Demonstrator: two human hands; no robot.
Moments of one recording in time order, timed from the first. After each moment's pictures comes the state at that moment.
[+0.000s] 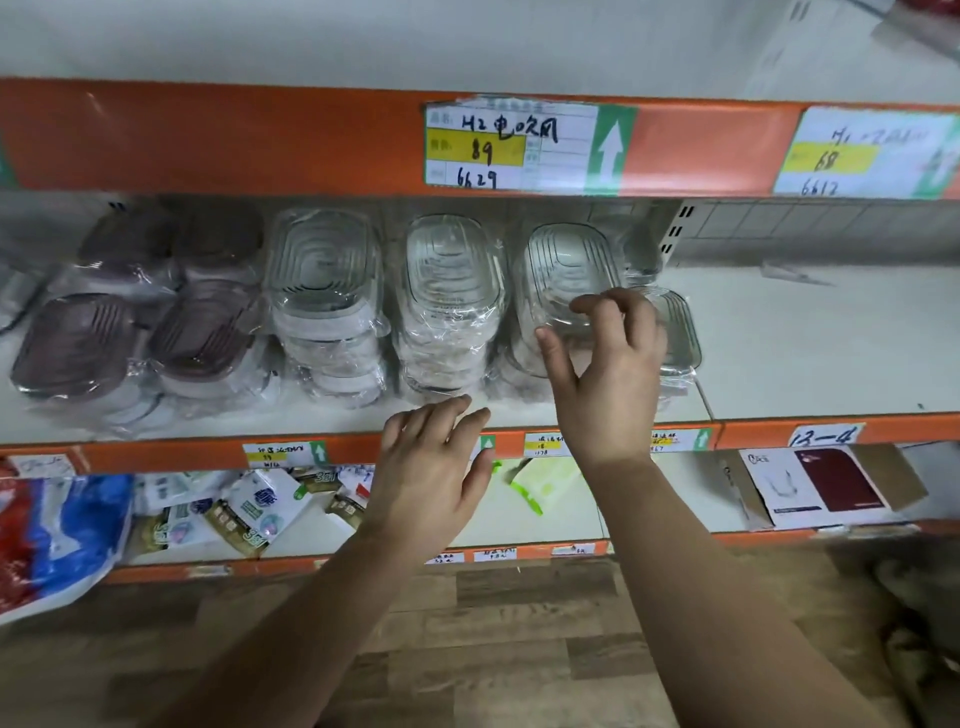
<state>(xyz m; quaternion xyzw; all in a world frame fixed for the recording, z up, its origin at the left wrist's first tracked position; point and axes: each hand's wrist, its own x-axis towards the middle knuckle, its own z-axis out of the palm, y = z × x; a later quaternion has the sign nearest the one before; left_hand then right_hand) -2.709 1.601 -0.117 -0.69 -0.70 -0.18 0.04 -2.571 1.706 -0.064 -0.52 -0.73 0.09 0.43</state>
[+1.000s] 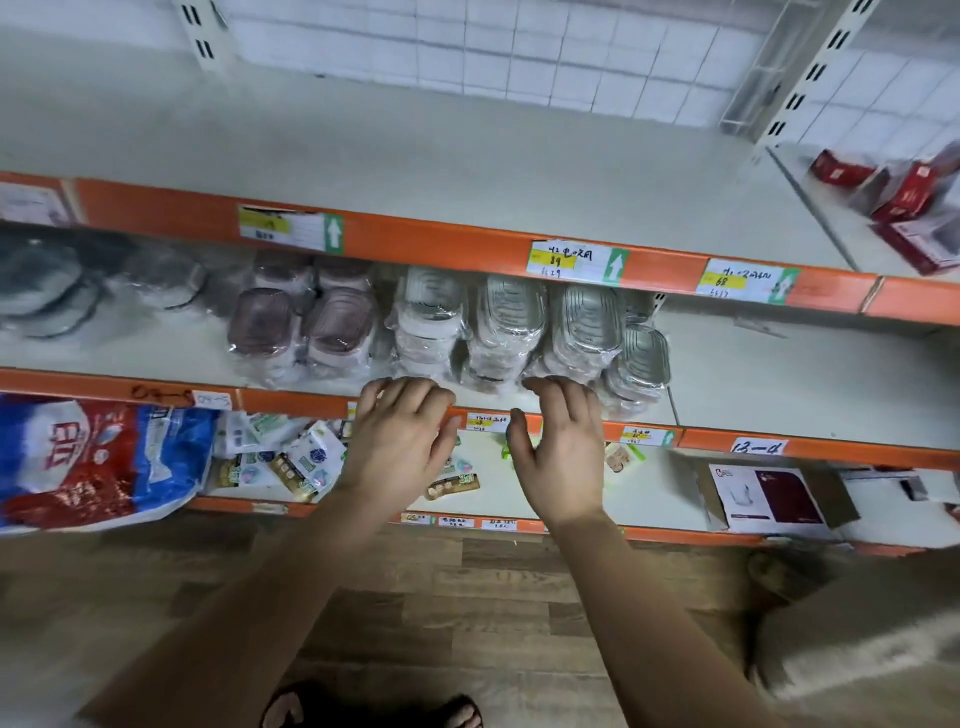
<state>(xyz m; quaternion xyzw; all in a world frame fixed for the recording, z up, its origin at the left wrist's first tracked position) -2.755 1.486 0.026 -0.66 -0.72 -0.18 0.10 -2.588 1.557 0.024 -0.45 -0.82 0.11 0.35</state>
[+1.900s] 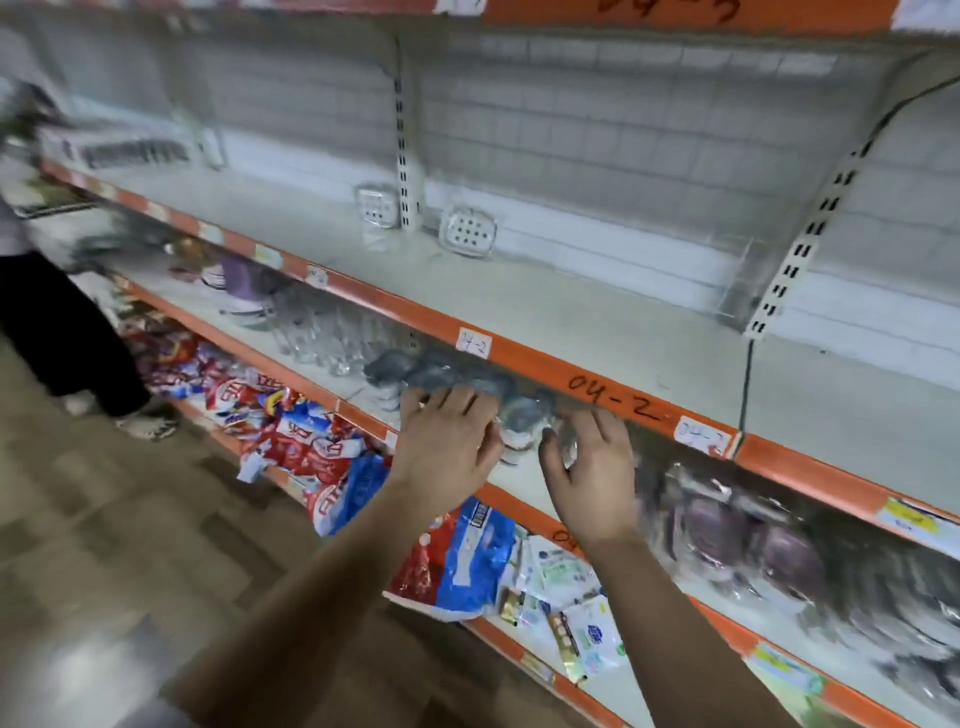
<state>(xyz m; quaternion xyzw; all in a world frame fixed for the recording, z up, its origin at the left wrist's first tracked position) -3.211 1.197 0.172 -0.45 -0.83 -0.18 0.27 -3.101 1.331 0.145 -0.19 -0.87 0.18 0.42</state>
